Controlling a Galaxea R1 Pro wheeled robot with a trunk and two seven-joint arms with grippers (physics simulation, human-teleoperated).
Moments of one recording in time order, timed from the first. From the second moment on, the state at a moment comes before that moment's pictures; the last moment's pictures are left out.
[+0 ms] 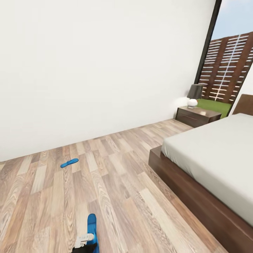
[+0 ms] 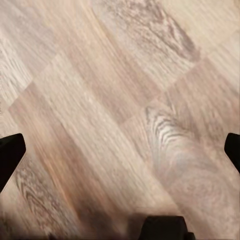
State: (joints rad) left arm -0.36 0.02 0.16 -0.27 0.06 -0.06 -0.44; right arm -0.14 -0.15 -0.34 -0.47 -0.04 0.14 0.51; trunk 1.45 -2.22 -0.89
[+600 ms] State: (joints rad) left arm -0.36 0.02 0.16 -0.27 0.06 -0.06 -0.44; right arm -0.14 -0.15 -0.34 -0.47 -0.04 0.14 0.51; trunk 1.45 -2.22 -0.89
